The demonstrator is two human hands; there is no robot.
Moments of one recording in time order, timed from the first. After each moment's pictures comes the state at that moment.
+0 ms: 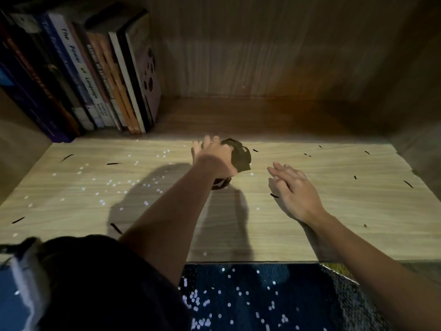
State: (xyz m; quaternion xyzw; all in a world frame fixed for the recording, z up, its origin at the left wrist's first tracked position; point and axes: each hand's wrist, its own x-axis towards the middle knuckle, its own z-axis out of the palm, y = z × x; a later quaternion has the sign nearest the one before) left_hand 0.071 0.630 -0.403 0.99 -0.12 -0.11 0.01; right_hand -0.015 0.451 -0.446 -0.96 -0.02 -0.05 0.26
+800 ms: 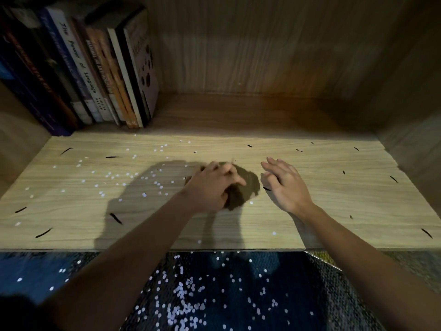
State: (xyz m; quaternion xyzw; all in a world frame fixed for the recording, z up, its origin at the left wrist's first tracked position) left_hand 0.001 0.655 -0.412 0.93 -0.34 -0.09 0.10; right_hand -0.014 0.450 -0.448 -0.96 -0.01 -0.03 0.27
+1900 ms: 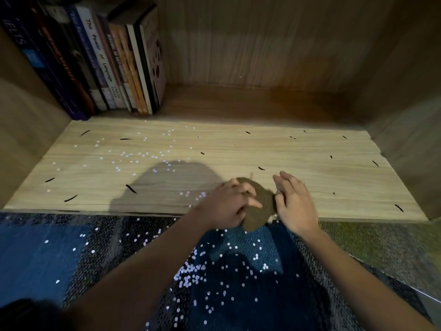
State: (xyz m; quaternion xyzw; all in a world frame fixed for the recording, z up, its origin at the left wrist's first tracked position) left_hand -0.087 0.642 -0.416 0.90 -0.39 -0.14 0.14; right_hand -0.110 0.448 -0.456 -0.98 0.01 -0.07 0.17
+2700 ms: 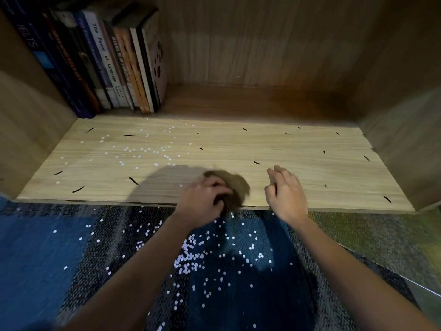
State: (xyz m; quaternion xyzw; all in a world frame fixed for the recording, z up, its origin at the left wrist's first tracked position) left_hand -0.113 0.672 -0.412 0.95 -0.24 -0.08 0.17; right_hand -0.111 0.452 -0.455 -0.98 0.02 -0.07 0.16
